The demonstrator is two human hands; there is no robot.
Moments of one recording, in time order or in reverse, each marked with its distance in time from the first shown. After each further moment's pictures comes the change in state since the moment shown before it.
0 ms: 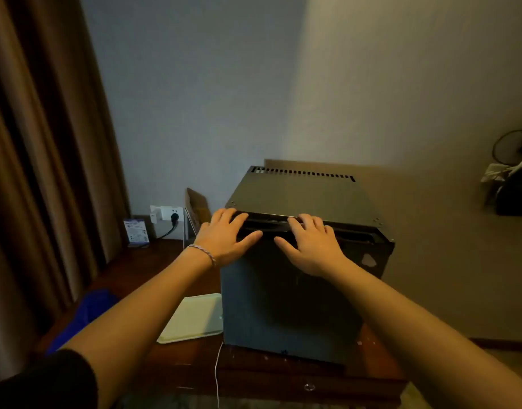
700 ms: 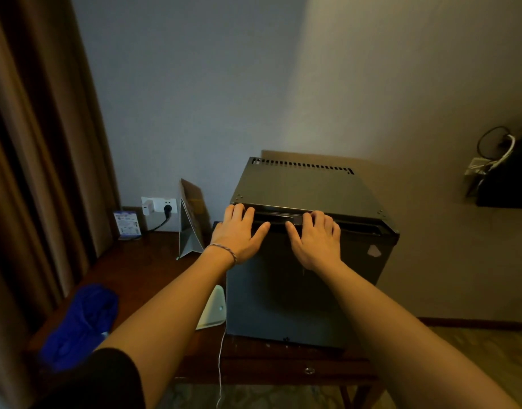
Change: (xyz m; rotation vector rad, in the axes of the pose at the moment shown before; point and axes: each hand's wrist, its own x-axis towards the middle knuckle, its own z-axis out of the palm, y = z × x) left_hand 0.005 -0.005 0.023 -0.114 0.045 -0.011; right_hand 0.004 -0.026 0.031 -0.015 0.186 0.283
